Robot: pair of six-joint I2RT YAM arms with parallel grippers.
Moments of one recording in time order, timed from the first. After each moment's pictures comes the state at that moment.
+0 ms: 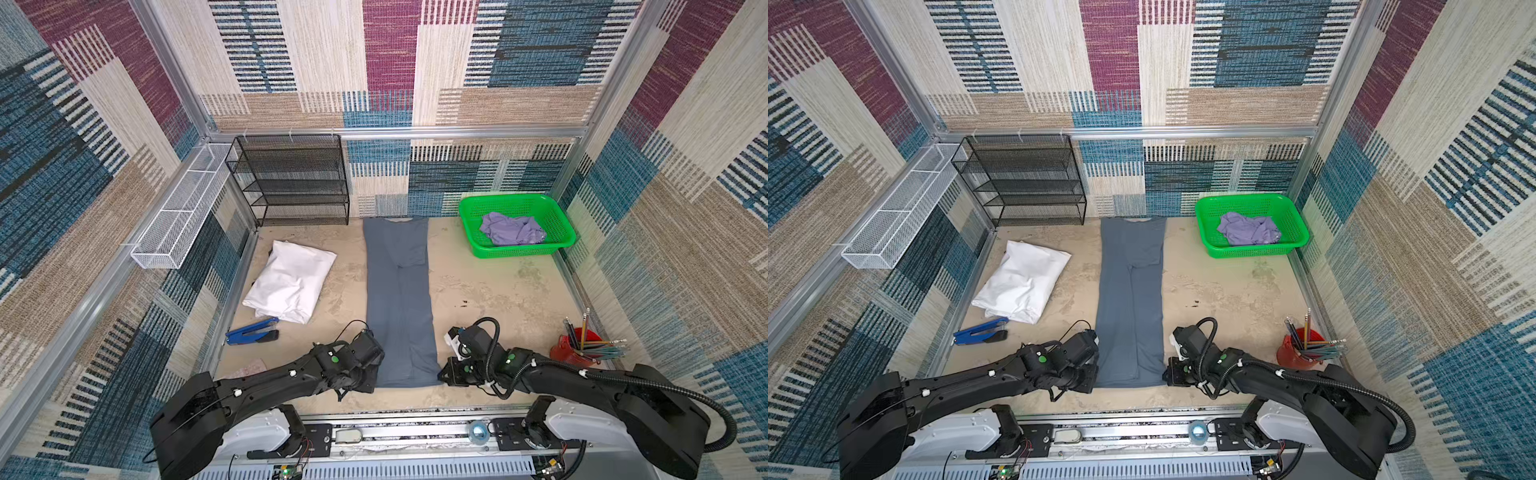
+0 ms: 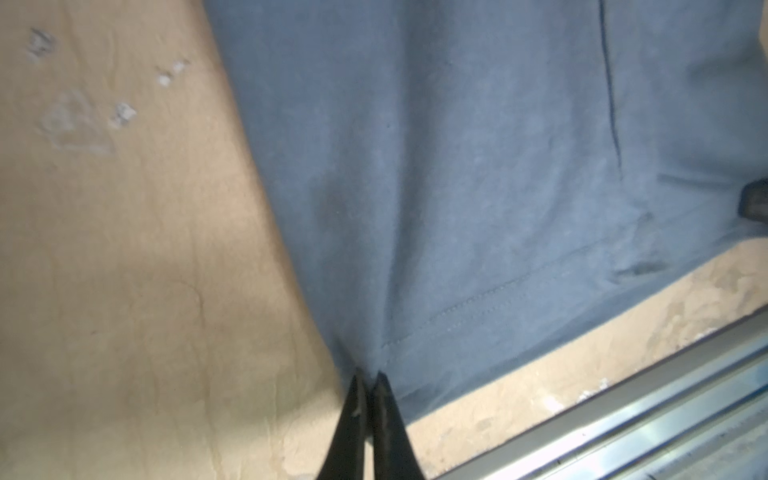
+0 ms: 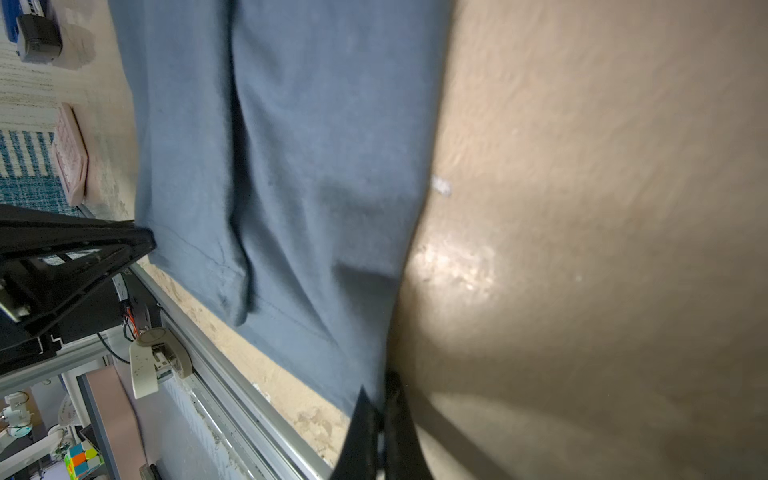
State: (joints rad) left arm -0.94 1.17 0.54 -0.58 0.01 -0.68; right arm 0.78 1.15 0.33 -0.17 -0.37 0.79
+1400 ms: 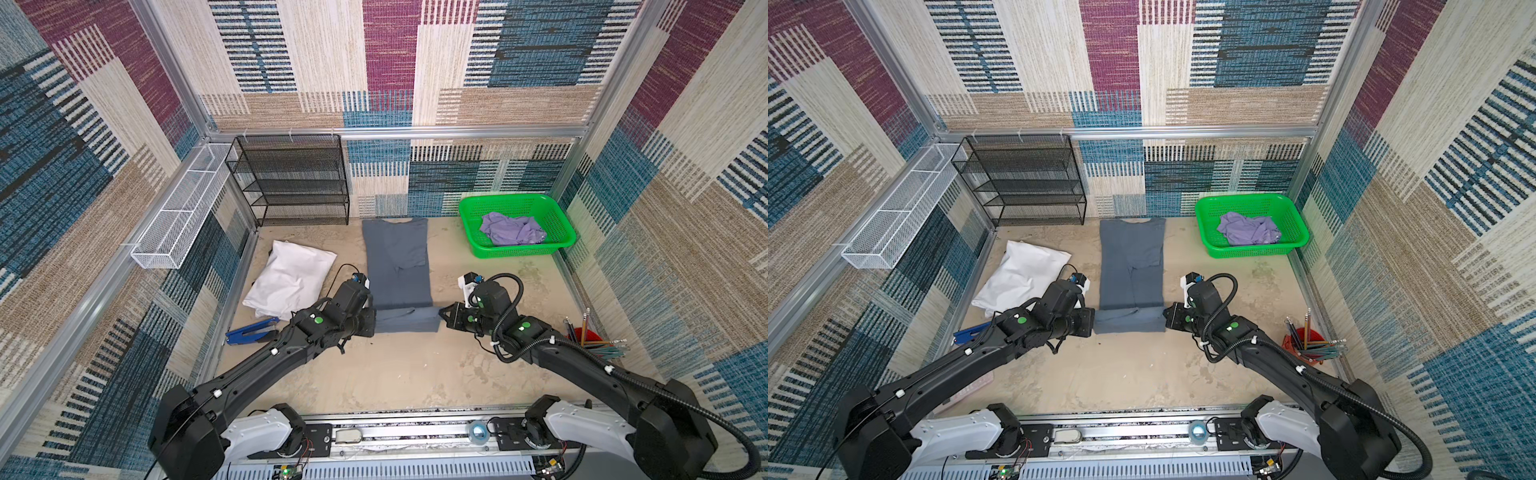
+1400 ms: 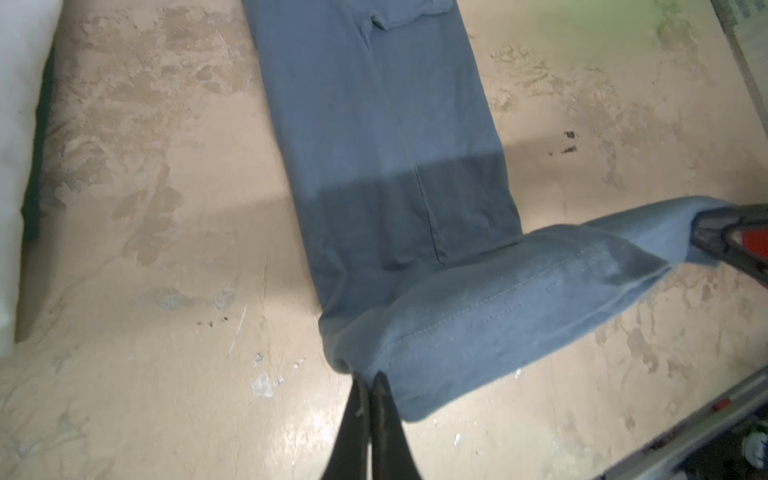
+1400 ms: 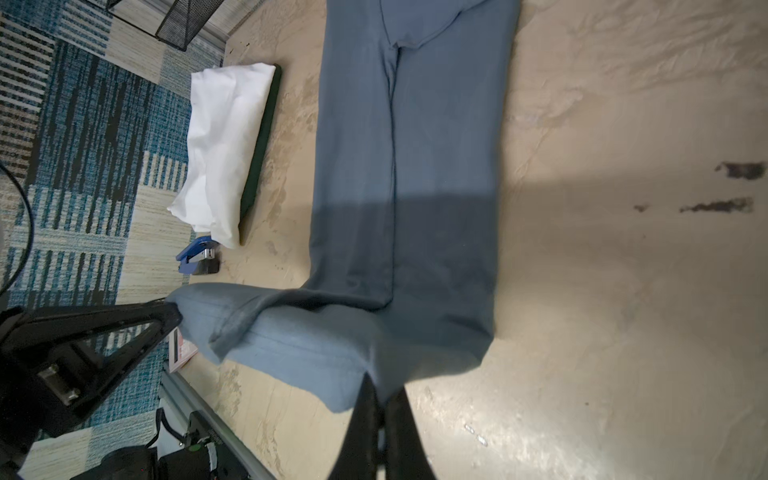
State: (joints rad) left arm -0.66 1.22 0.92 -0.59 -0.07 -0.44; right arm 0.55 1.17 0.68 -0.18 -0.21 0.72
